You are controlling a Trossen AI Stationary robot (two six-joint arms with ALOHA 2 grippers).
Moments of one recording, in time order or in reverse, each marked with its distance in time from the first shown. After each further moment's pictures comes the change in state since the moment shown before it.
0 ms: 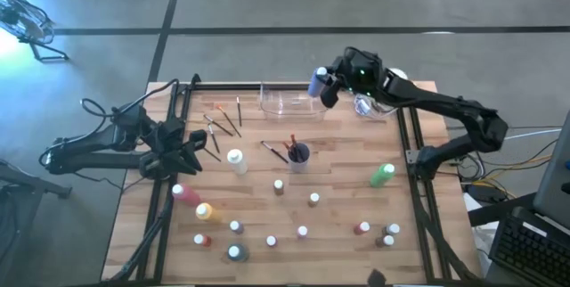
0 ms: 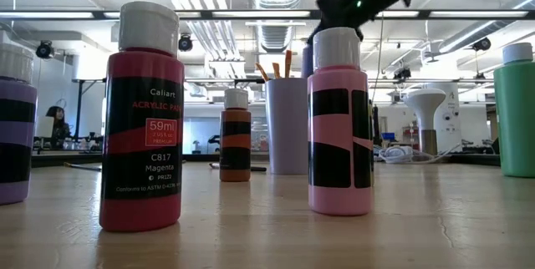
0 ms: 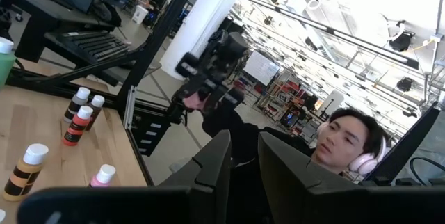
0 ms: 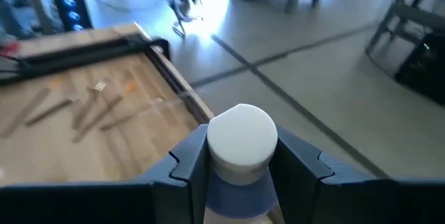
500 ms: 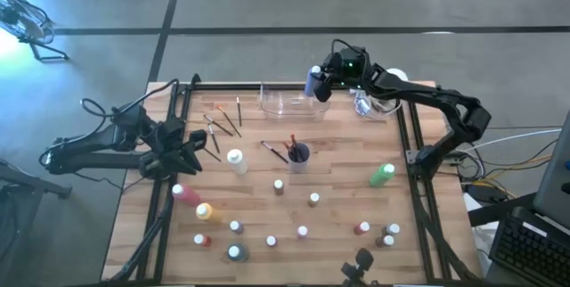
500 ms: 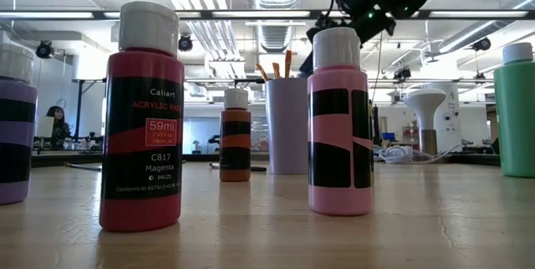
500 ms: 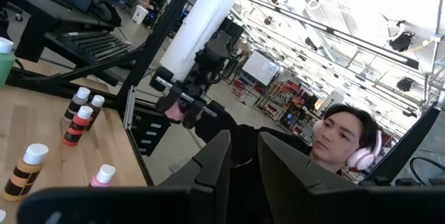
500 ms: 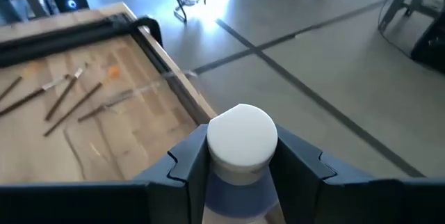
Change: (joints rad) left arm 0.000 0.000 0.000 0.000 0.000 0.000; right arm -0.105 0.178 0.016 0.101 -0.117 -0.001
